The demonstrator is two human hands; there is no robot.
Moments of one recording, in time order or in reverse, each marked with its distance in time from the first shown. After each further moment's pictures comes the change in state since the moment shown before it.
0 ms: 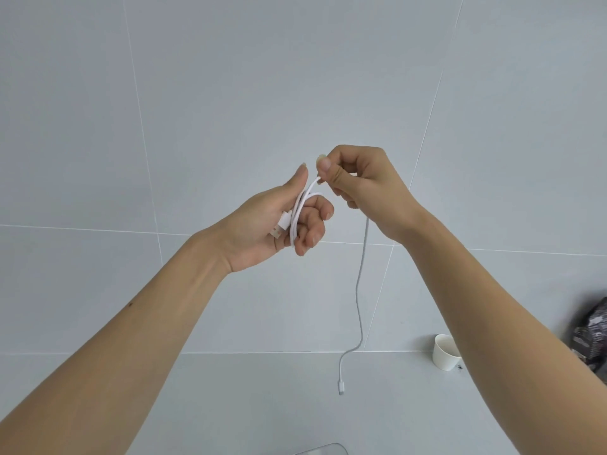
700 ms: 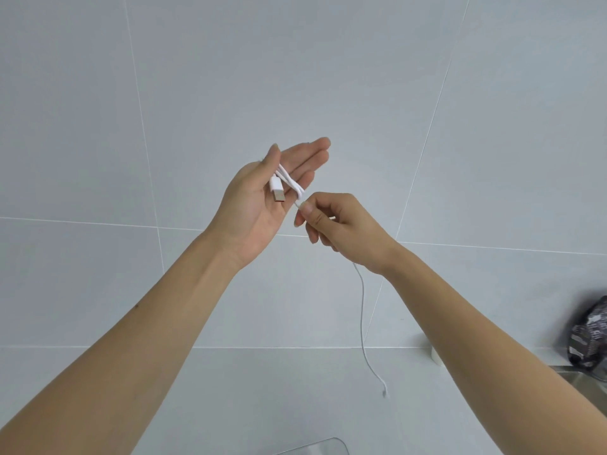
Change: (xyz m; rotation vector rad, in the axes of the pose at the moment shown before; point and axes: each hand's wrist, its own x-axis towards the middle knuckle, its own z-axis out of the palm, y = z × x) left_hand 0.006 -0.008 -0.009 -0.322 0.233 0.395; right_hand -0.022 0.035 0.035 -0.069 -0.117 0.154
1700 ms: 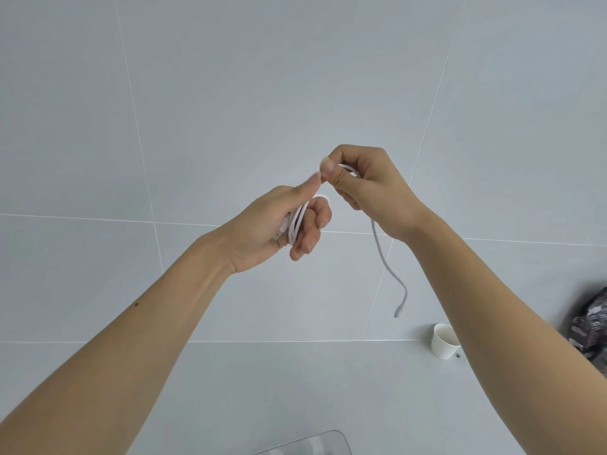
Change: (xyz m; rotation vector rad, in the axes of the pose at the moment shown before) left_hand -0.009 -0.010 0.007 0.424 -0.247 -0.341; right_hand 0.008 -0.018 -0.037 0.059 0.090 -0.140
